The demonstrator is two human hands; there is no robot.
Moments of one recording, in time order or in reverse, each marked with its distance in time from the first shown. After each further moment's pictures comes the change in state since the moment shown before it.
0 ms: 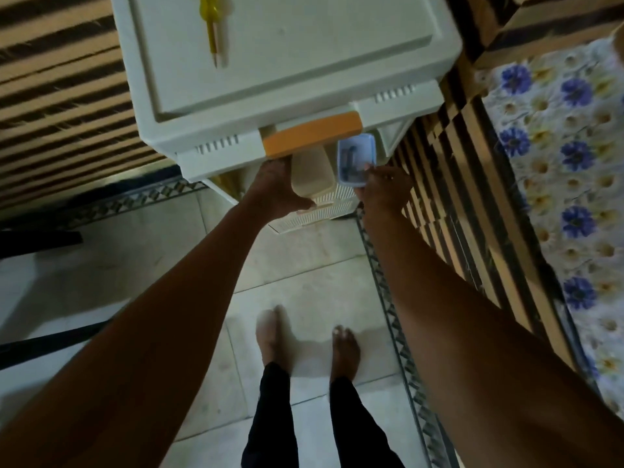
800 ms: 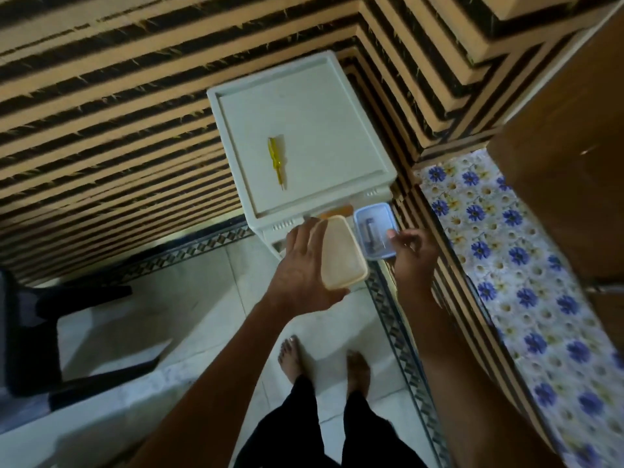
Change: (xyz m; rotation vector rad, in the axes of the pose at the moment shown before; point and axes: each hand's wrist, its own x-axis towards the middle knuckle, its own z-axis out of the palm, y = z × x) left_hand -0.178 0.087 -0.125 0.096 0.119 0.464; right_hand -0.187 -0.132 -0.115 -0.128 0.019 -0.355
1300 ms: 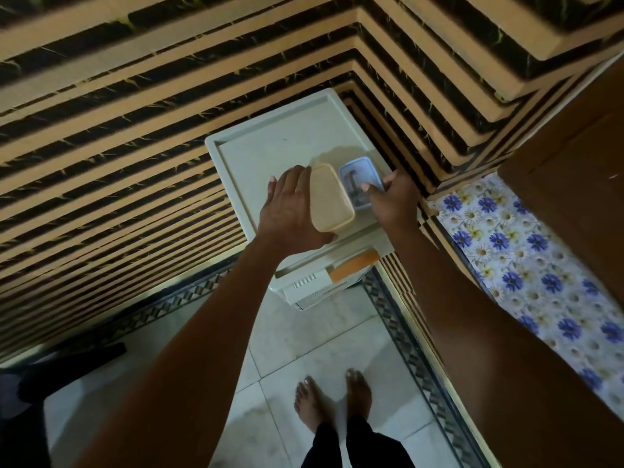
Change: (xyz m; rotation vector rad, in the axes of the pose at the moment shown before) left_hand 0.166 -0.101 -0.083 0.187 0.022 0.021; right_hand 0.120 -0.101 0.139 -0.316 -0.025 -0.112
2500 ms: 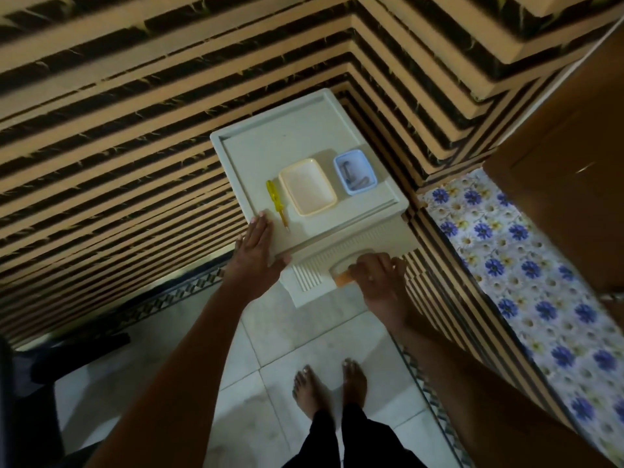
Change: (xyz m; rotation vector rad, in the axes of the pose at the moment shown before) left_hand -0.118 -0.043 0.024 -0.174 -0.166 -0.171; right_hand -0.142 0.119 -0.029 -0.735 0.048 -1.011
